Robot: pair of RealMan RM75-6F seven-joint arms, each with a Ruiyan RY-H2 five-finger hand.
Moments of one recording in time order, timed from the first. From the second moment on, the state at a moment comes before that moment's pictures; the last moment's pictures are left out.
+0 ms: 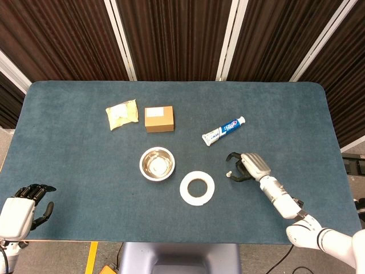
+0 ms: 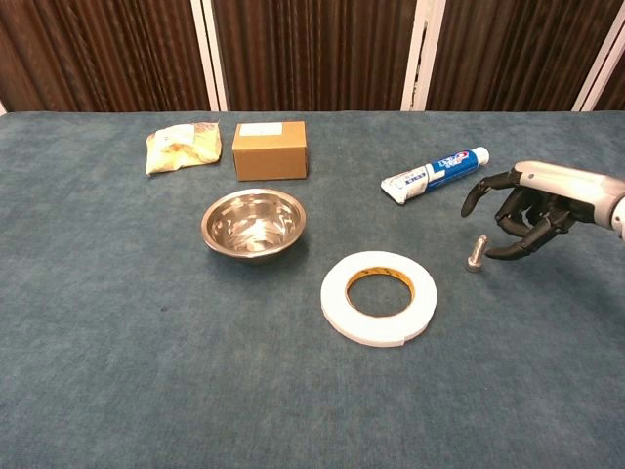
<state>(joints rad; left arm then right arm) -0.08 -1.18 -0.01 -1.55 1.67 1.61 0.06 0.63 -1.52 0.08 -1.13 -1.42 0.88 0.46</state>
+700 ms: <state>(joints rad) -0.08 -1.18 -0.01 -1.55 1.67 1.61 0.05 0.38 -1.32 0.03 -1.49 -1.47 1.32 0.00</state>
